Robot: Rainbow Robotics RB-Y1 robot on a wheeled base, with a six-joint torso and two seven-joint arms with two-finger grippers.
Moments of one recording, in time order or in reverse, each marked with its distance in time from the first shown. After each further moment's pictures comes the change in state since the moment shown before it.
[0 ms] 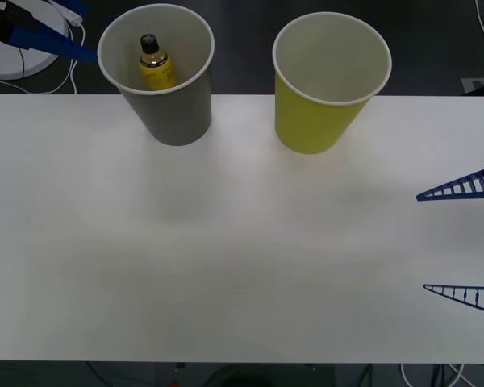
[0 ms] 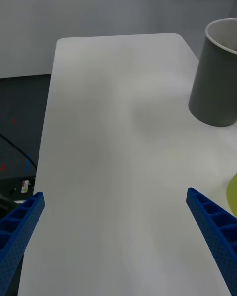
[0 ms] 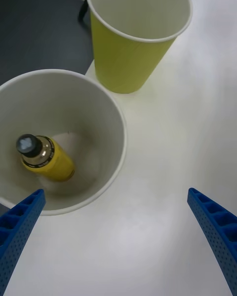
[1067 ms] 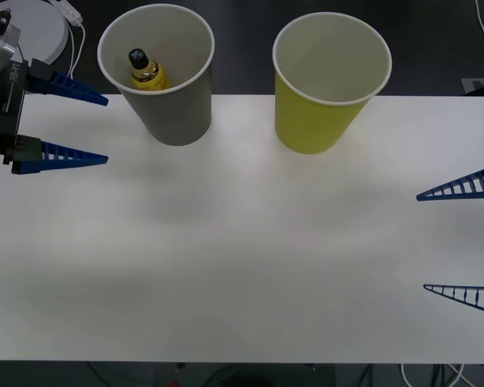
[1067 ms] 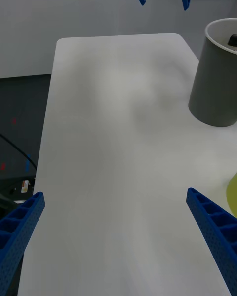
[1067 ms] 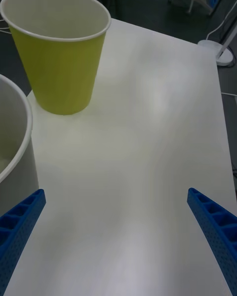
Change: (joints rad) right arm 0.000 0.000 0.000 0.000 0.000 0.000 0.000; left arm 0.674 0.024 0.319 -0.346 0.225 0.192 -0.321
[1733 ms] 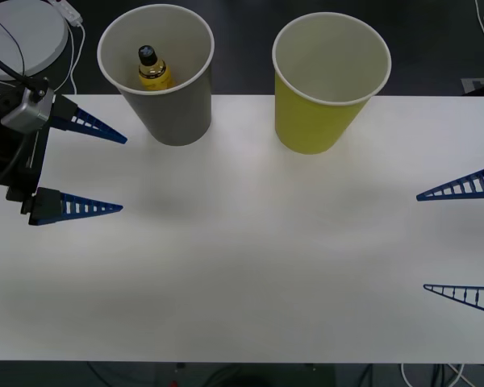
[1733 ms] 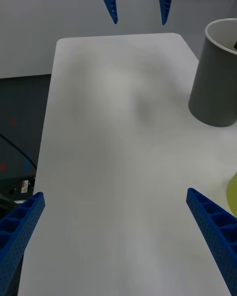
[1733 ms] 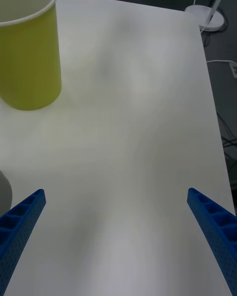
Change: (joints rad) right arm 0.000 0.000 0.000 0.000 0.000 0.000 0.000; left arm 0.190 0.000 0.102 -0.275 -0.157 0.050 0.016
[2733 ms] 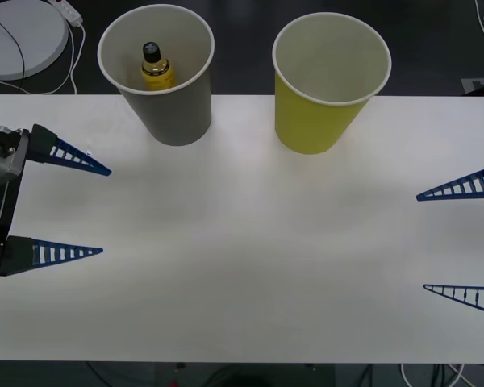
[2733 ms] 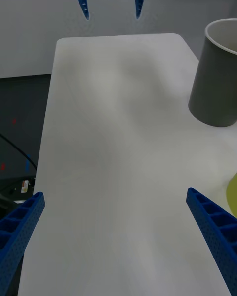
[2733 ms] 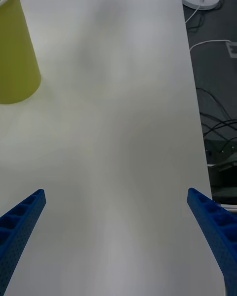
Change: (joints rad) right arm 0.000 0.000 0.000 0.000 0.000 0.000 0.000; left arm 0.315 0.000 0.296 -0.240 -0.054 -0.046 0.021
